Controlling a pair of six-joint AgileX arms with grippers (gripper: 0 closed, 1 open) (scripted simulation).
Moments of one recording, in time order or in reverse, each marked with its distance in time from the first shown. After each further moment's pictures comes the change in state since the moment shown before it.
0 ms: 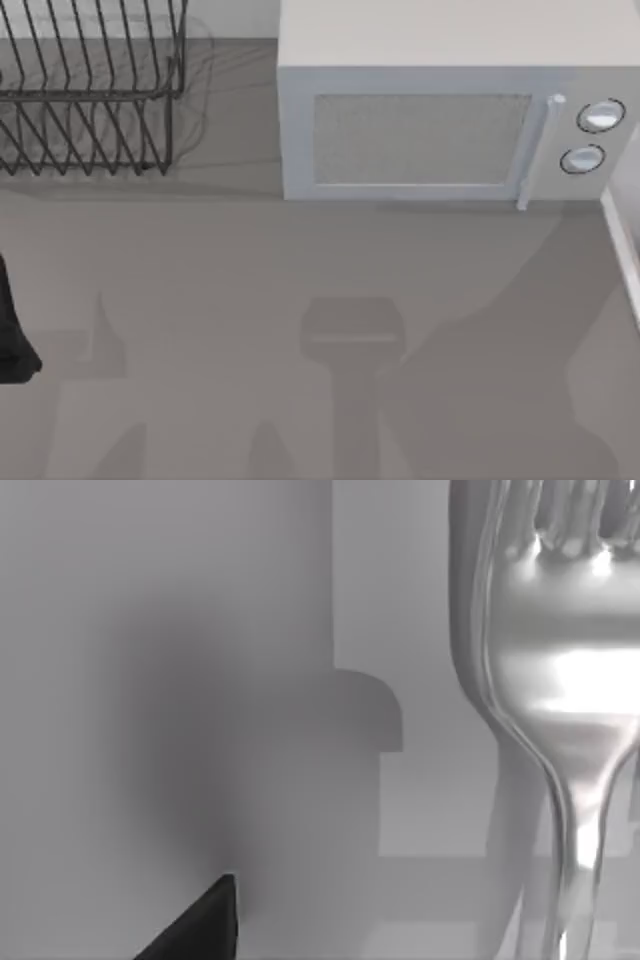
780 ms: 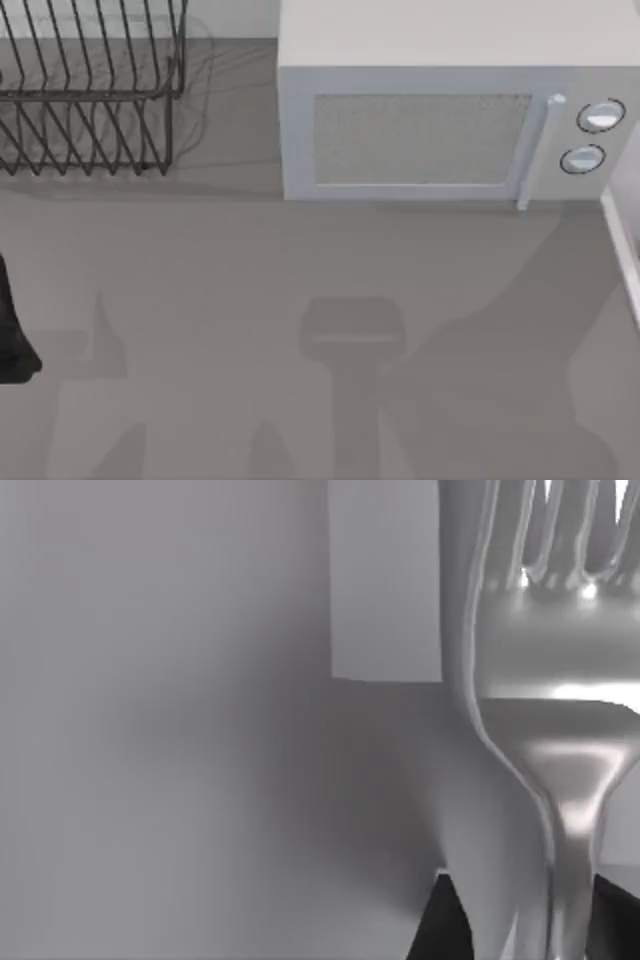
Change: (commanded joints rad) left arm 0.000 0.000 0.000 0.000 0.000 0.000; right arm 0.000 0.000 0.000 0.000 0.000 0.000
